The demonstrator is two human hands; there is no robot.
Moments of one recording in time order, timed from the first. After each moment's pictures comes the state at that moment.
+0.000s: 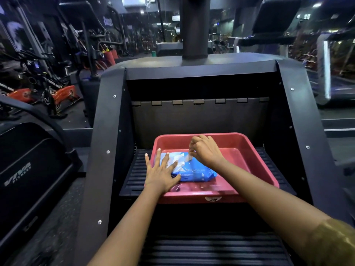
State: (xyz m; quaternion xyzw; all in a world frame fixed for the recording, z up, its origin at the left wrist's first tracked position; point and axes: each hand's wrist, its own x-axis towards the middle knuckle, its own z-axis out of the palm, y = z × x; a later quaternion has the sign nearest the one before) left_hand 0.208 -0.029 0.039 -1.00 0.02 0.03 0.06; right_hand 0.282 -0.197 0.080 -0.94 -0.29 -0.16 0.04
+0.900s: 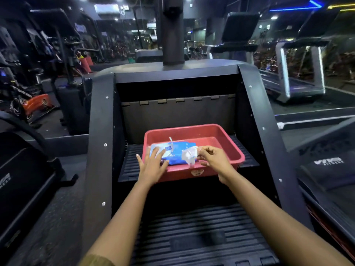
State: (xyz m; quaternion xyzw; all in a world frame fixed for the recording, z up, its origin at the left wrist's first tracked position) left_hand 0.150 -0.027 0.047 -0.98 0.06 -0.09 -0.18; right_hand 0.120 -0.238 0.095 -0.72 0.01 -0.02 0.70
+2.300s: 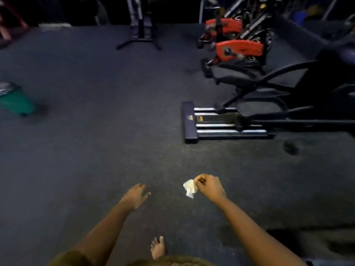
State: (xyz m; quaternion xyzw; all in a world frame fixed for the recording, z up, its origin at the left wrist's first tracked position) left_hand -0.981 0.136 -0.157 -0.65 -0.69 0.06 -0.31; right_hand -0.704 0.165 -0.116 -0.67 -0.62 0.38 0.12
